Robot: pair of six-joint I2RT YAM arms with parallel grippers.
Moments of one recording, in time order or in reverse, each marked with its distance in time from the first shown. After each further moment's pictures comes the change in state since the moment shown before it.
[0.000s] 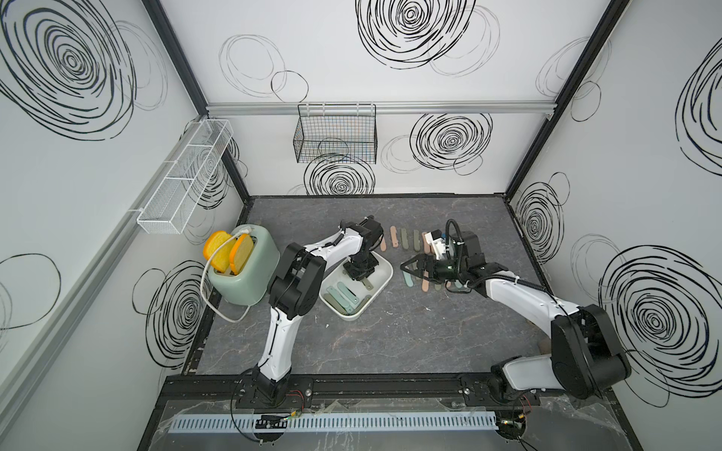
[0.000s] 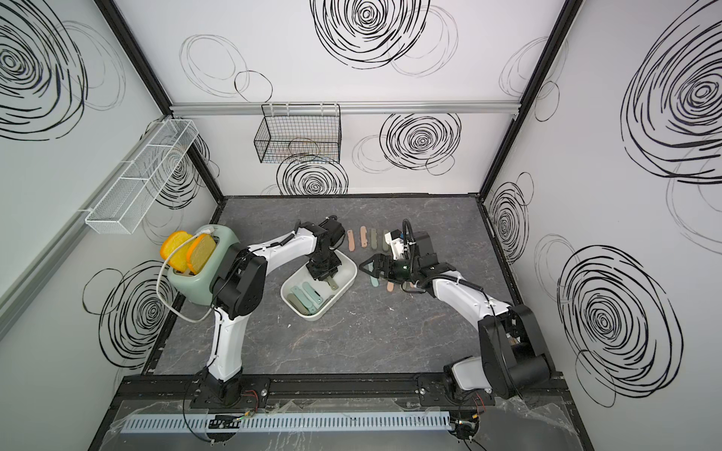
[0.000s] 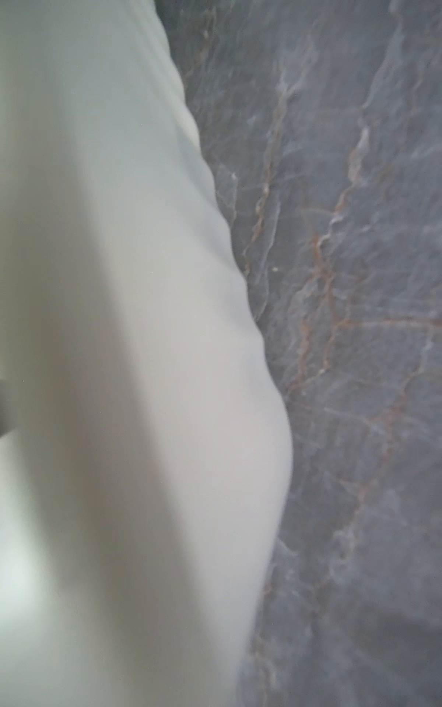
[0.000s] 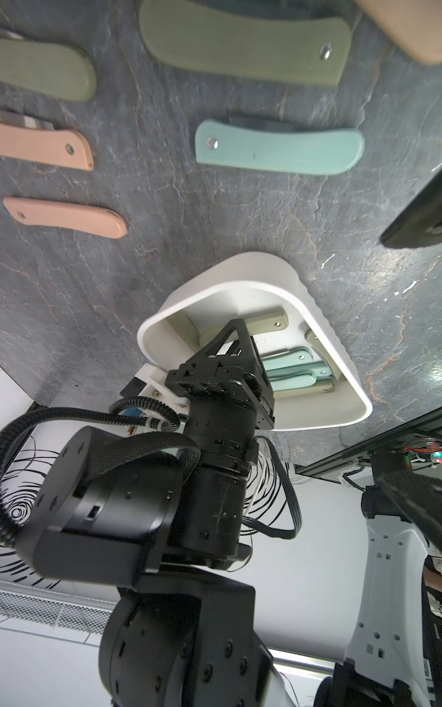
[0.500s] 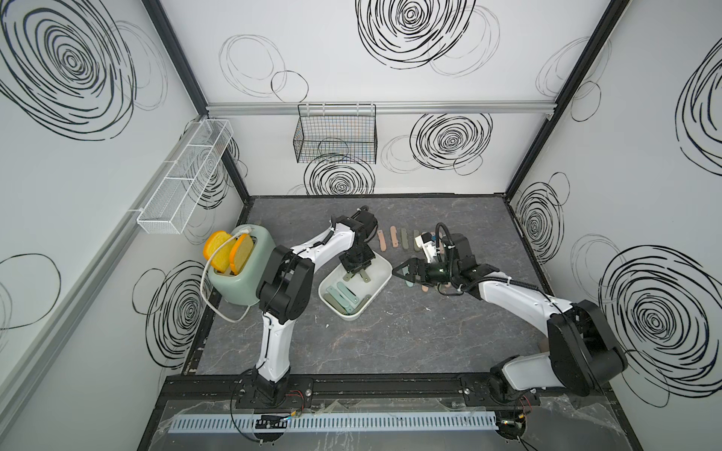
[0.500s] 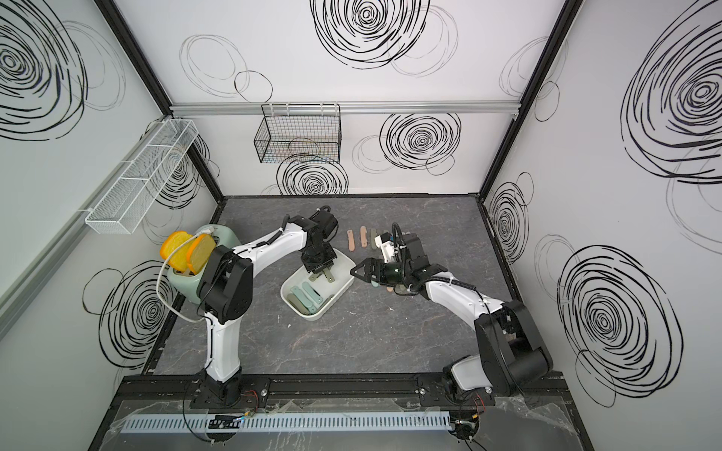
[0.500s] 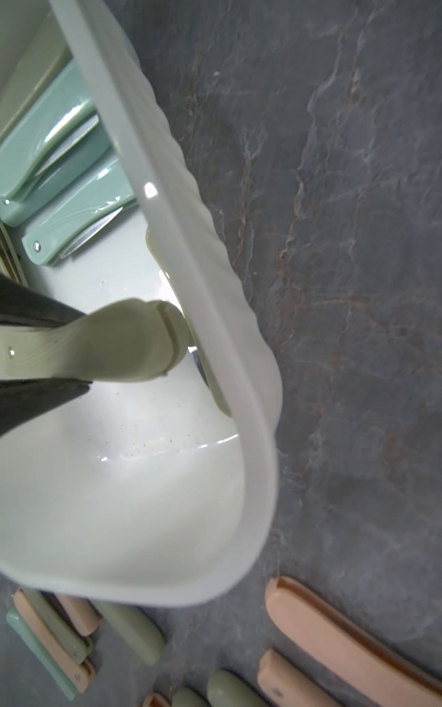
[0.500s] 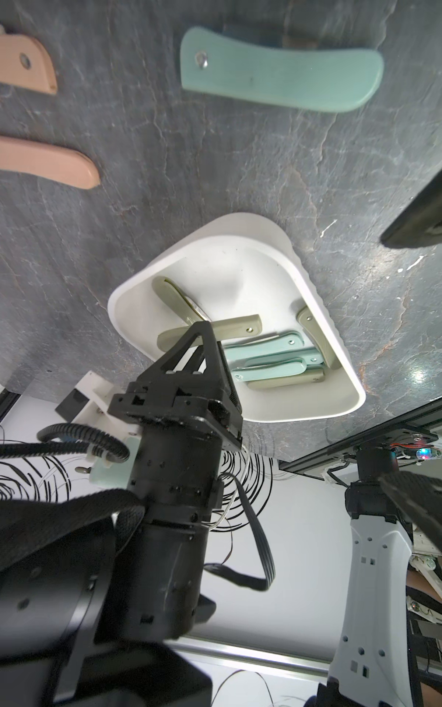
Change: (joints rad) left arm 0.036 -0.089 0.000 -0.005 0.013 0.113; right arm 0.087 0.036 0.000 0.046 0.021 0.027
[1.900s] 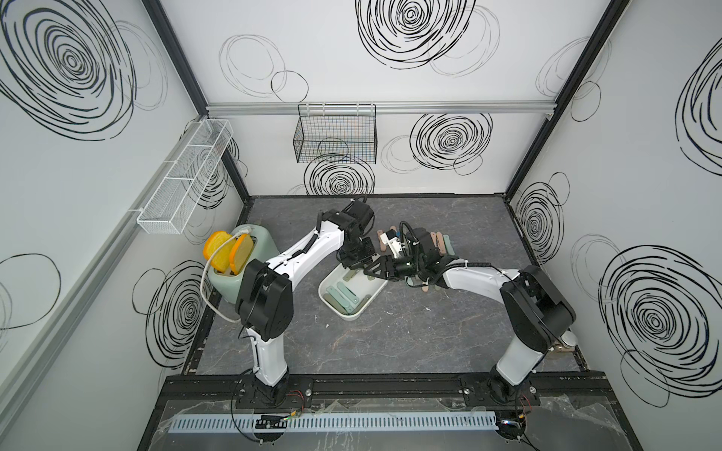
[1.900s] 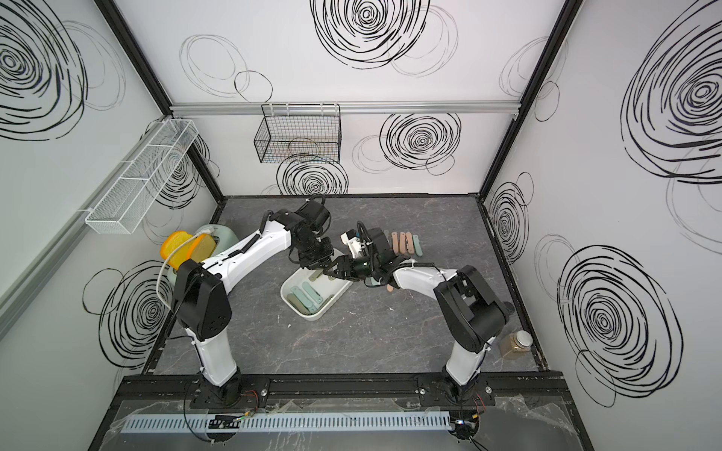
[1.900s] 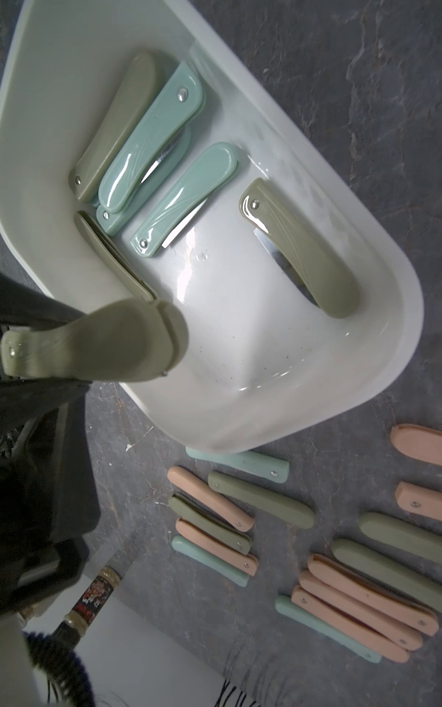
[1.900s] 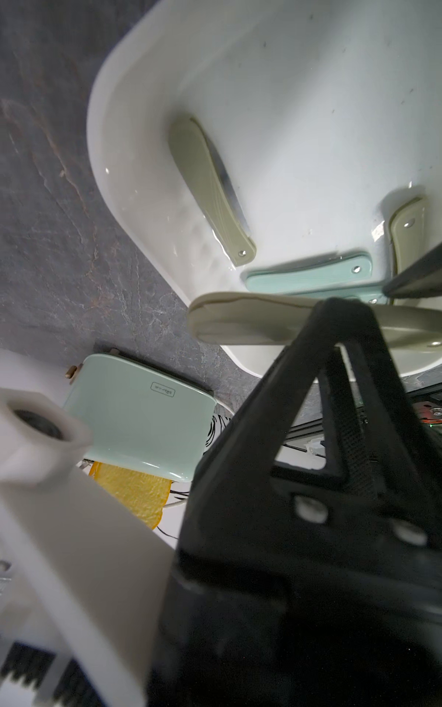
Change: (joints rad) left arm -0.023 -0.183 0.002 -0.068 0.159 0.183; right arm 0.162 0.303 0.207 0.204 -0.051 0.119
